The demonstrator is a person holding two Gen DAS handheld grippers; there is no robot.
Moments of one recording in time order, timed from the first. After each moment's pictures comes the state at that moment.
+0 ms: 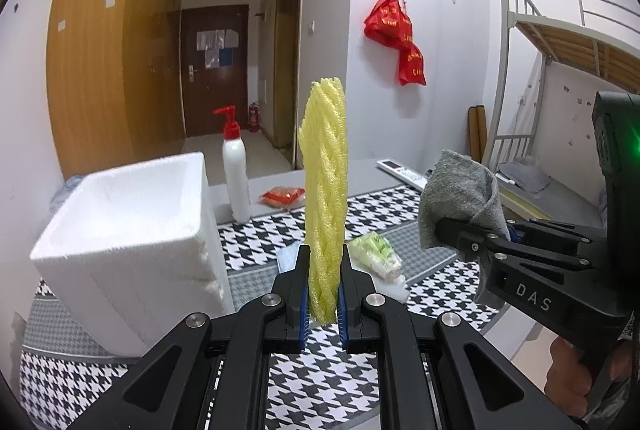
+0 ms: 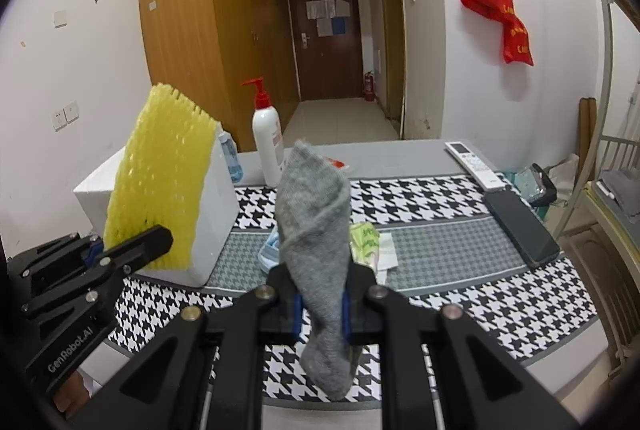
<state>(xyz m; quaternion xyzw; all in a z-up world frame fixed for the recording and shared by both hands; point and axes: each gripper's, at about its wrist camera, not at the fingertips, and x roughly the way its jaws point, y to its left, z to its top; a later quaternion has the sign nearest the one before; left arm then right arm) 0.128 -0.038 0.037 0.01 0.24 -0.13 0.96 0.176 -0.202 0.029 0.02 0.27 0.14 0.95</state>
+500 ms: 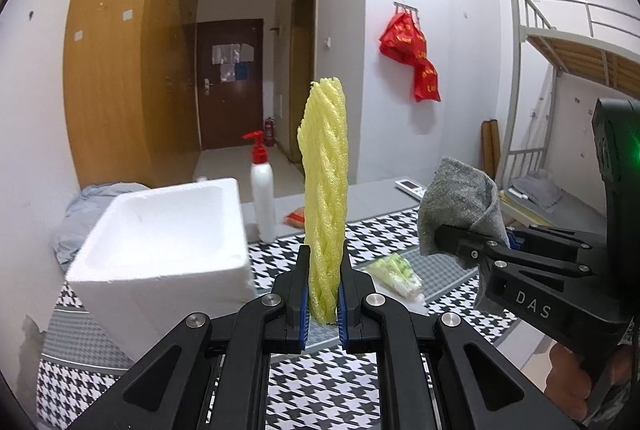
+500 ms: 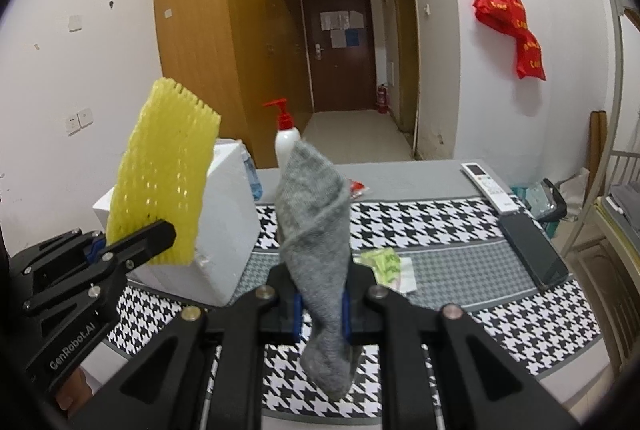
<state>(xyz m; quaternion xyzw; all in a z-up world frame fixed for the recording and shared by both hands) 0.121 -0.019 0.054 0.01 0.21 -0.10 0.97 0.182 -0.183 0.047 0.01 0.25 0.16 0.95</state>
